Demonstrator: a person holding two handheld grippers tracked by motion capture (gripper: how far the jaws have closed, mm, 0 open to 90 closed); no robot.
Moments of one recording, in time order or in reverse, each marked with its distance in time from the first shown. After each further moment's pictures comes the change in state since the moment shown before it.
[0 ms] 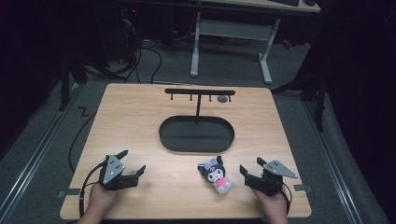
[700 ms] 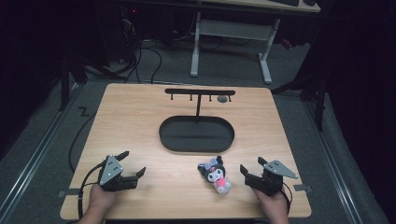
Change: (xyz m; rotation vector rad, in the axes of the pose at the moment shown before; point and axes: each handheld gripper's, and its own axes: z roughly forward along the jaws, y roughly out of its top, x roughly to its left) left arm 0.002 -0.001 -0.004 -0.030 -0.070 -0.012; right arm -0.001 -0.001 0.001 0.002 -0.019 0.010
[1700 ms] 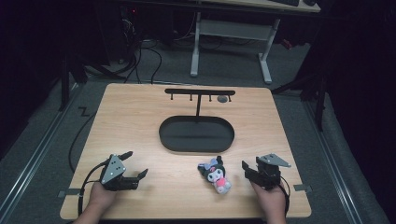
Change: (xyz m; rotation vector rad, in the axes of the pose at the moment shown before) left arm 0.002 0.000 0.007 0.026 -0.049 0.036; right arm 0.005 0.020 0.011 0.191 -0.102 0.017
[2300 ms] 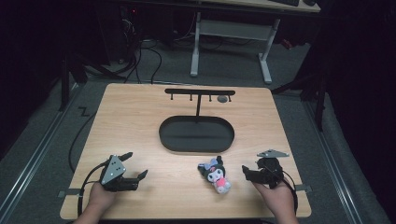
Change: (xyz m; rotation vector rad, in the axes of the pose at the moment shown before) left arm -0.002 0.000 -0.002 0.010 -0.003 0.005; right arm -0.001 0.023 -0.014 0.218 0.024 -0.043
